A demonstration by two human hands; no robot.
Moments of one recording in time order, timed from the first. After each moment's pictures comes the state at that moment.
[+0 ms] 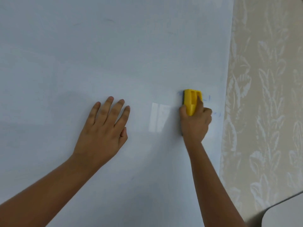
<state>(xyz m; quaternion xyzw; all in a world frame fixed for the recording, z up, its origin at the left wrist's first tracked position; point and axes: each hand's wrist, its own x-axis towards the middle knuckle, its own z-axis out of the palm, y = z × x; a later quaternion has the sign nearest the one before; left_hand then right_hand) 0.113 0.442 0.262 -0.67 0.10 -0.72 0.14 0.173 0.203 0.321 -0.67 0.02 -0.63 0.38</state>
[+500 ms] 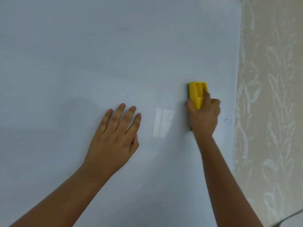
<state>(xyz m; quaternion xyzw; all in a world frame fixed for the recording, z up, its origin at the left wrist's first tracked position) 0.115 0.444 0.263 -0.66 0.12 -0.74 0.11 0.172 0.215 0.355 -0.67 -0.02 -0.65 0.36</state>
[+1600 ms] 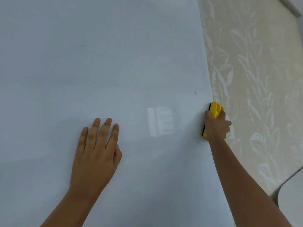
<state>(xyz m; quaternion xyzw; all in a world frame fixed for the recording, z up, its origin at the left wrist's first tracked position) 0.109 0.442 0.260 -0.69 0.12 -0.71 0.10 0.200 0.107 0.318 -0.61 0.22 -0.51 0.57</state>
